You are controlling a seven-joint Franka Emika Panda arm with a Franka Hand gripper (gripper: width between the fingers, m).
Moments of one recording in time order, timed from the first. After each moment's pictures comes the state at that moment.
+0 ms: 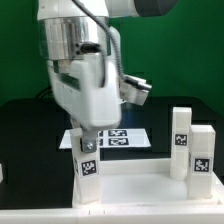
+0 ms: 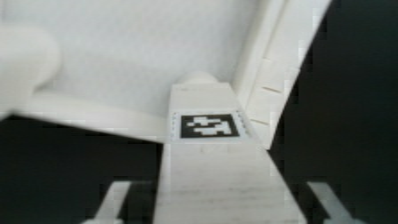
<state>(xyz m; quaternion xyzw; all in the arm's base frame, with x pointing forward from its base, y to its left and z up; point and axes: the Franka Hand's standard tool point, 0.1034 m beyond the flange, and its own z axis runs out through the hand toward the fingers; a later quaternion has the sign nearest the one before) 0.635 -0.052 0.109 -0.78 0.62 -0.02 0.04</state>
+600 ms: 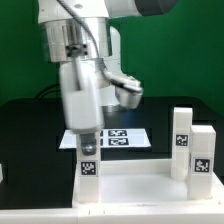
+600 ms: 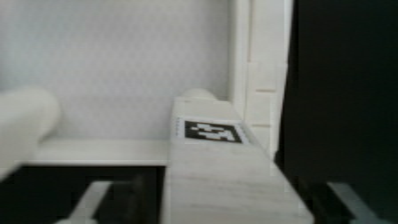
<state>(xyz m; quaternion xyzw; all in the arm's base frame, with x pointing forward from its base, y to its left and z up) 0.634 -0.045 0.108 -0.80 0.60 -0.02 0.06</state>
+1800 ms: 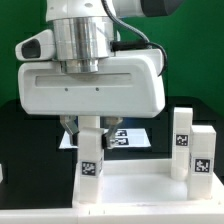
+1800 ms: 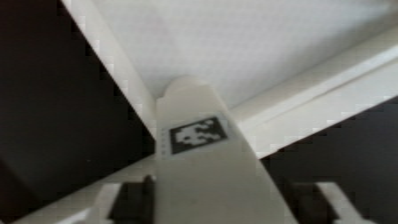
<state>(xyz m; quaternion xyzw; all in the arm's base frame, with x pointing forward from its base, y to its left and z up) 0.631 -0.044 0.109 -0.97 0.25 -0.04 0.03</state>
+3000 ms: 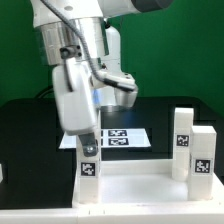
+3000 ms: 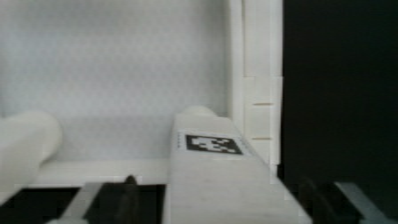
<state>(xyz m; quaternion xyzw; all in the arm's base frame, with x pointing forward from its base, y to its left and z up) 0.633 -0.045 0.106 -0.75 0.65 0.01 0.09</state>
